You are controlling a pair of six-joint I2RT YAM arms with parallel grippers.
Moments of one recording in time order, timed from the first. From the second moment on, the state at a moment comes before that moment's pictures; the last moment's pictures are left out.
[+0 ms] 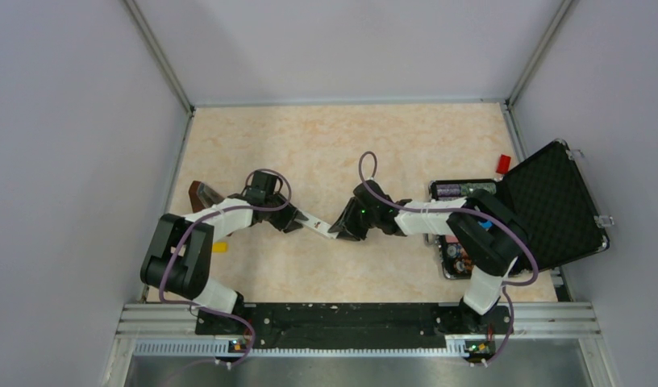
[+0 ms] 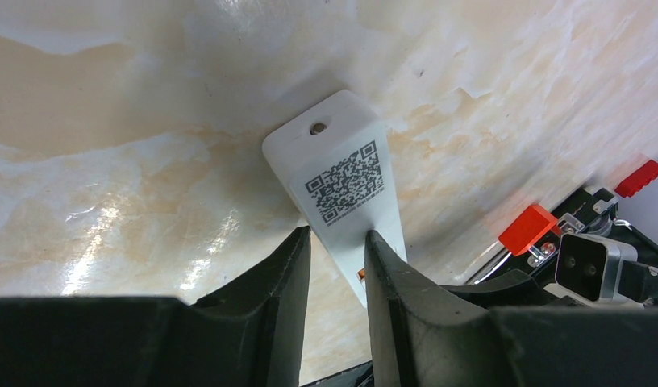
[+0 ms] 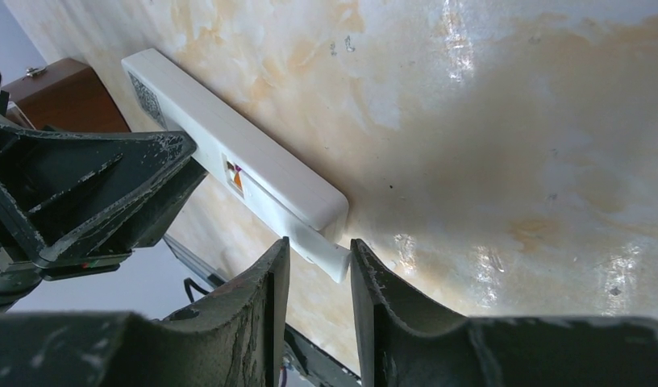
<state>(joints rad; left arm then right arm) -0.30 1.52 0.71 -0.24 0.26 -1.16 0.80 1.76 0.86 0.06 -0.21 1.28</state>
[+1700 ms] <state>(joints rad) -0.29 1.53 0.70 -0.19 0.28 -1.15 0.83 1.88 0.97 0.02 -0.30 1.34</state>
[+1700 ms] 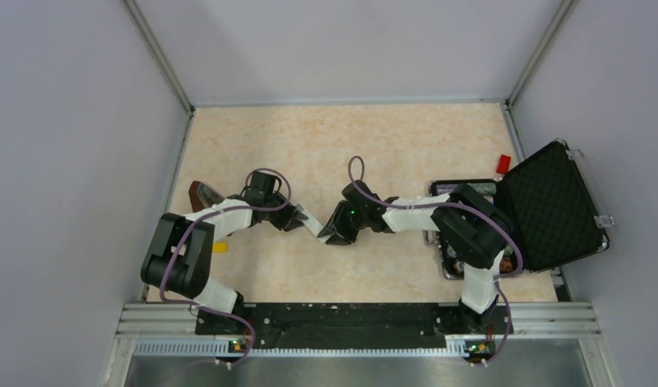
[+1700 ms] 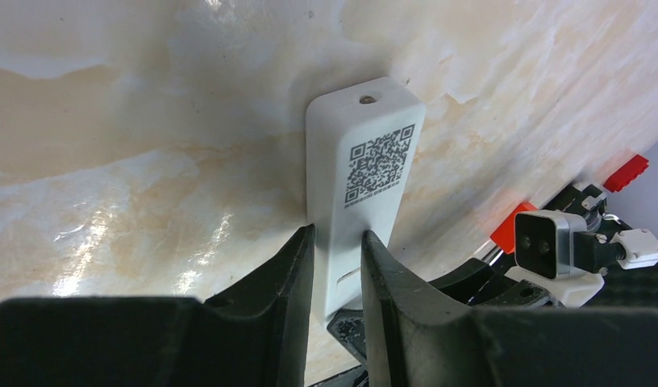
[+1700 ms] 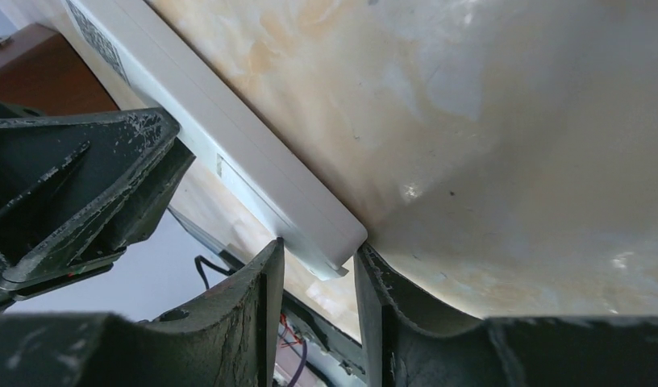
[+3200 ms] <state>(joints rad) -0.29 1.70 1.04 -0.38 0.12 -0.35 0.86 1.90 1.00 0.03 -0.24 1.33</state>
